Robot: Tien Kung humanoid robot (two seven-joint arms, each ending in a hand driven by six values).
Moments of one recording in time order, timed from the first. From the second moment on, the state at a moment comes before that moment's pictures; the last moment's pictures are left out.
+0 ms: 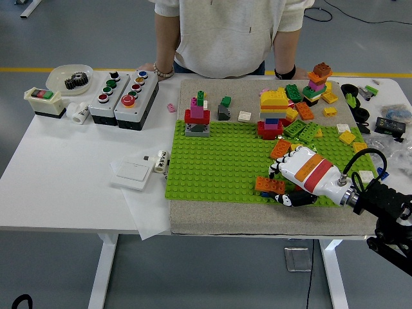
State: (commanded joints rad) left arm -0.20 0.14 -0.45 -0.30 1.47 0.02 0.18; right arm 0.65 -0.47 0.43 1.08 -2.17 -0.50 0.24
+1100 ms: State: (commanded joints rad) left arm -0.19 0.14 -0.45 -0.30 1.48 0.01 0.18; right arm 0.64 -0.47 0.43 1.07 -2.18 -0.48 0.24
